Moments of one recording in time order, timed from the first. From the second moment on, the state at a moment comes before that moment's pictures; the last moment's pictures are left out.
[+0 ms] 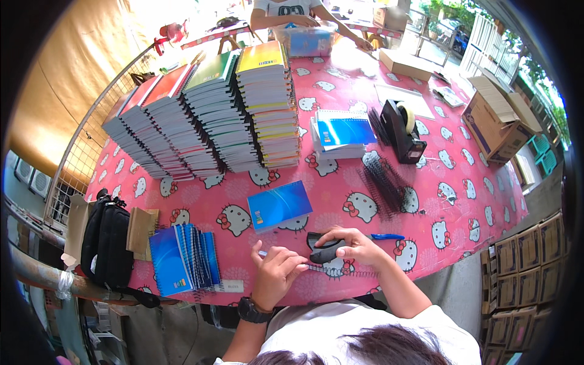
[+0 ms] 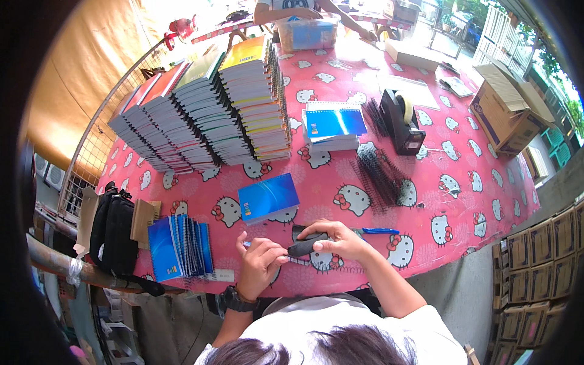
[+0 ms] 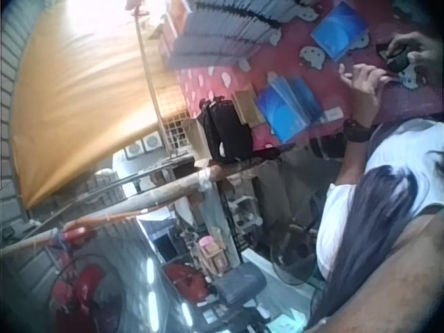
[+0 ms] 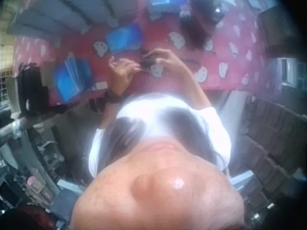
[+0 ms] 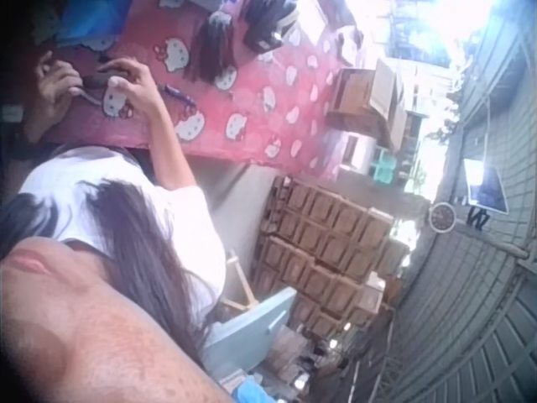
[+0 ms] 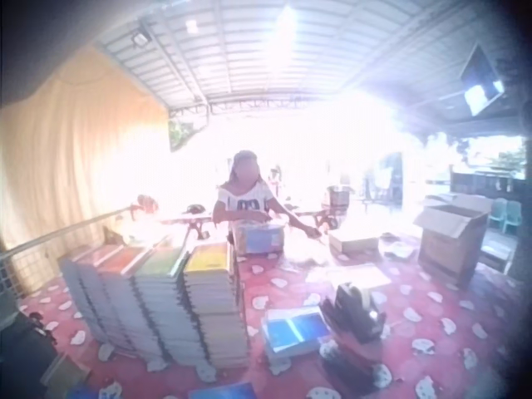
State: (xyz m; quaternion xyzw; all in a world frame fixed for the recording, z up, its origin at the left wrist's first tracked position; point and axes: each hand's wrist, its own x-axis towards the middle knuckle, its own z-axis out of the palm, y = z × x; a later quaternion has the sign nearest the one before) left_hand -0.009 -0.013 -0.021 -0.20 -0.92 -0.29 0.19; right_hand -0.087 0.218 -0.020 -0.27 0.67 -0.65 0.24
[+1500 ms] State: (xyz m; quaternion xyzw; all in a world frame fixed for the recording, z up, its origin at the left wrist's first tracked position) left_hand -0.007 -0.028 -0.070 0.01 -0.50 -0.87 0.03; right_hand -0.089 0.184 -0.007 -0.23 0.83 -0.49 0.15
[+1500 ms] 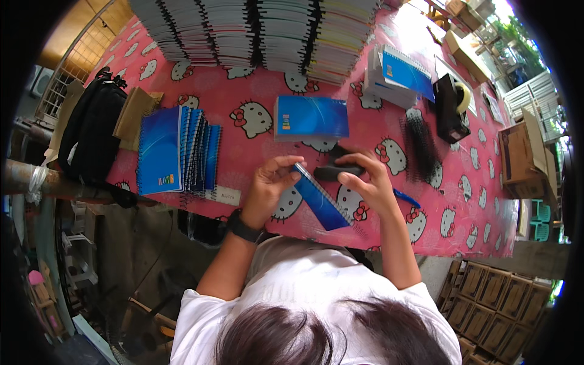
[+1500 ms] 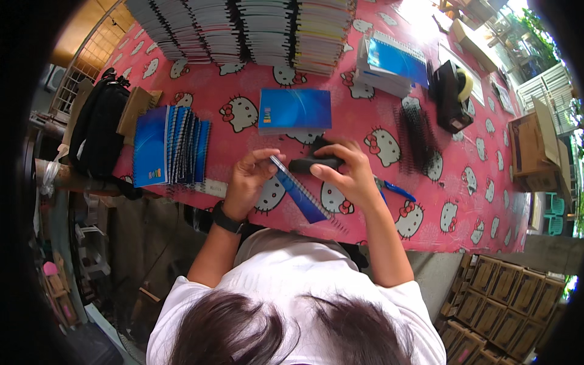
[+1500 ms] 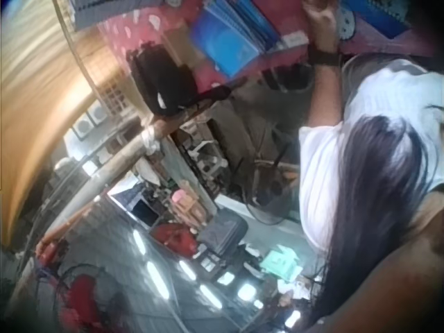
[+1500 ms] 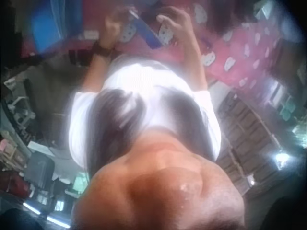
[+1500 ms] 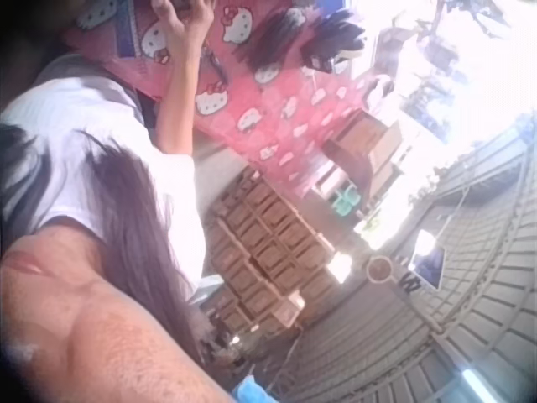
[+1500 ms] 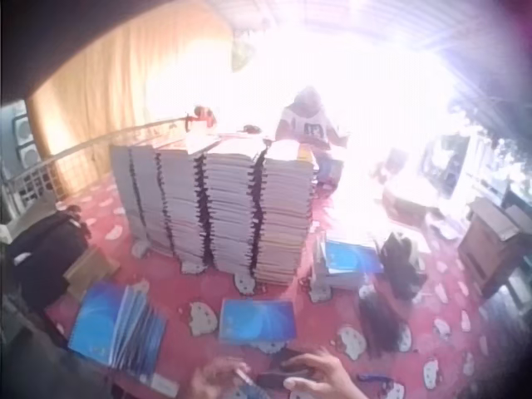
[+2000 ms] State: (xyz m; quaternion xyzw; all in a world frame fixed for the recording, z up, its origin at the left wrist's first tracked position) left_hand -0.007 -0.016 -0.024 -0.03 -0.59 -0.81 0.02; right_hand -0.059 0.181 0.028 -0.34 0.82 -0.47 -0.03
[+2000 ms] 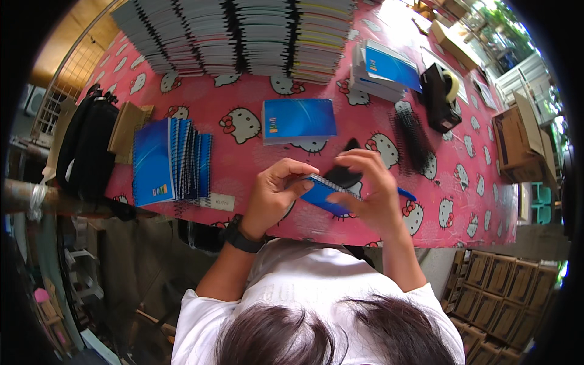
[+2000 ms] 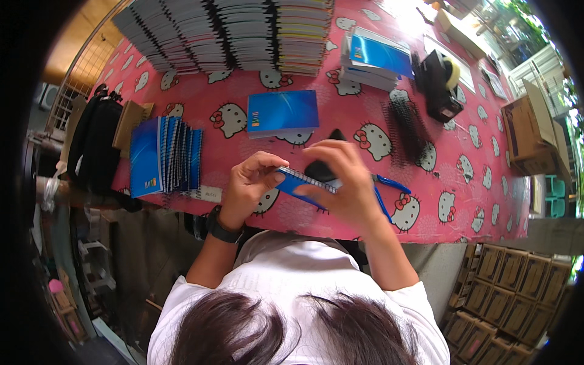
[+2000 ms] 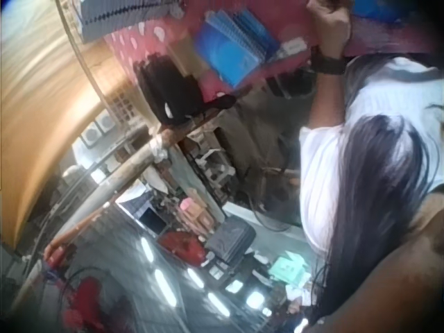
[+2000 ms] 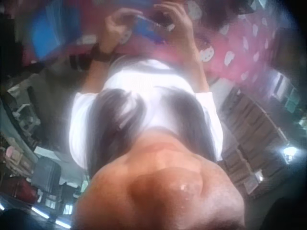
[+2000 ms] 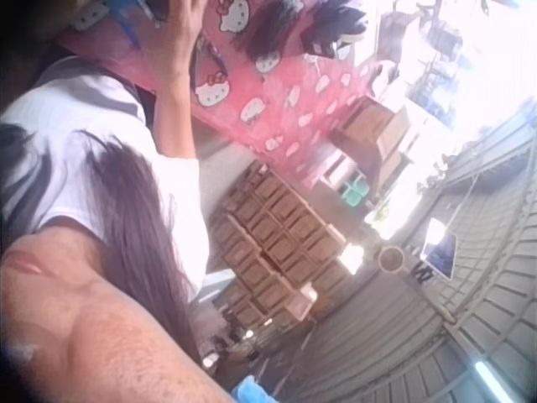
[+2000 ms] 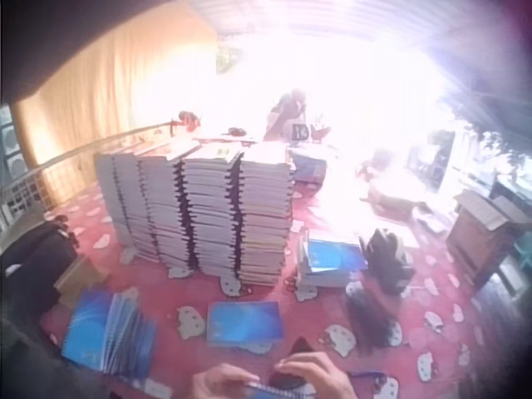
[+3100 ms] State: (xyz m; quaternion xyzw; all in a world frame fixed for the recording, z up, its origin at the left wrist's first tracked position) left_hand 0.021 -0.033 0.031 0.01 -0.72 -0.65 0.25; right_hand -0.056 0.154 0.051 -0.47 0.77 -0.42 -0.07
